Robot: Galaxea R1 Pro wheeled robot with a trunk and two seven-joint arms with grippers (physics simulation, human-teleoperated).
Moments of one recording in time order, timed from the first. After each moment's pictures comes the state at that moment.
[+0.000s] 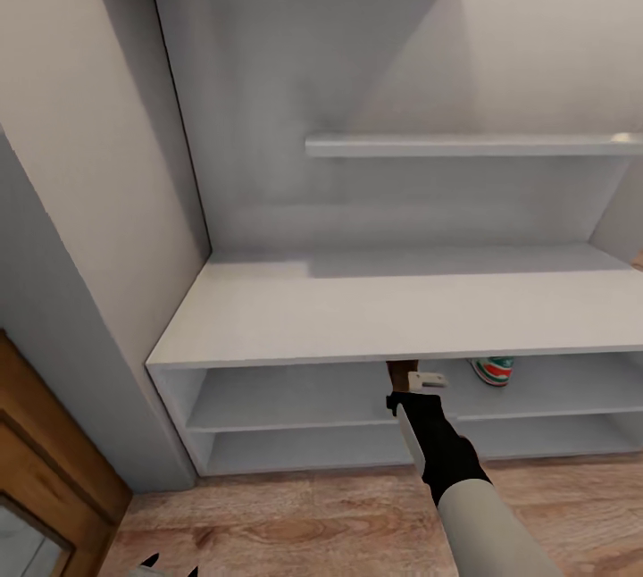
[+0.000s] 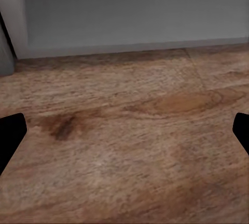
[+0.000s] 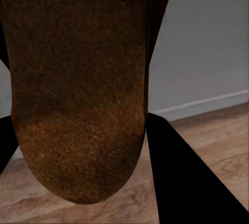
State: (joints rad) left arm -0.21 0.16 0.34 -0.32 -0.07 -0.53 -0.64; right arm -0.66 0.17 -0.09 -0.78 0.08 0.57 -0.35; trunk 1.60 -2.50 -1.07
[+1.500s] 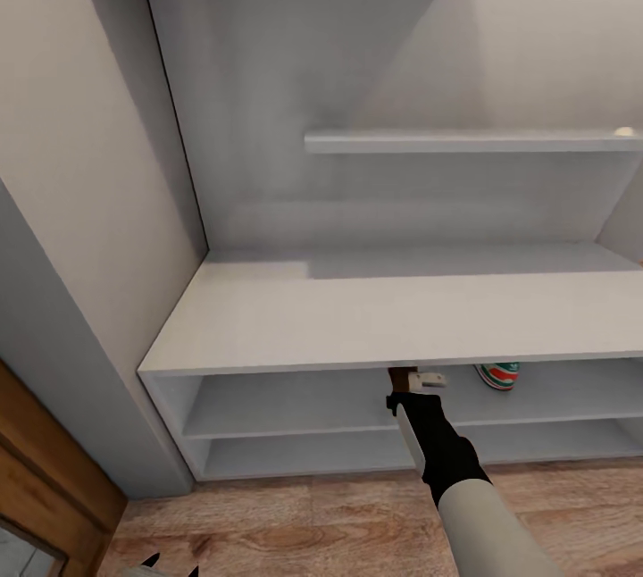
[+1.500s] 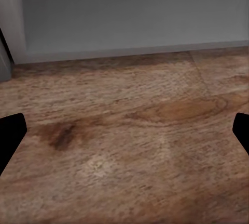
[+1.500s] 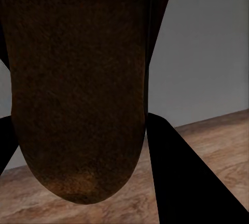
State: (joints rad) left arm -0.21 0.16 0.34 -0.32 -0.07 -0.54 -0.64; right arm -0.66 0.17 -0.09 -0.78 0.08 0.57 -0.35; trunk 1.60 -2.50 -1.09
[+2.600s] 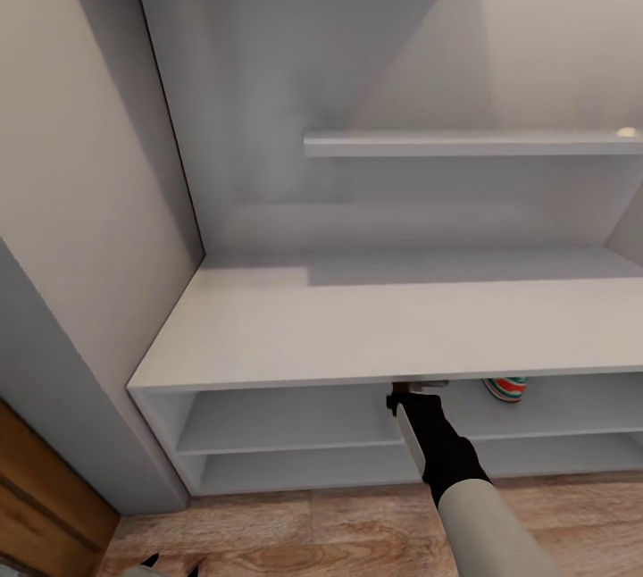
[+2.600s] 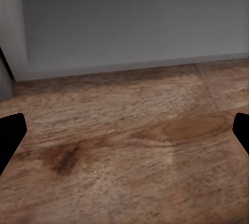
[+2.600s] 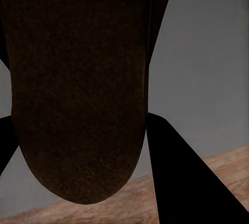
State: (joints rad) left arm -0.21 0.16 0.34 -0.32 -0.07 -0.54 -0.64; right arm -0.66 0.17 -0.09 -0.78 0.08 0.57 -0.35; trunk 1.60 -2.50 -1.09
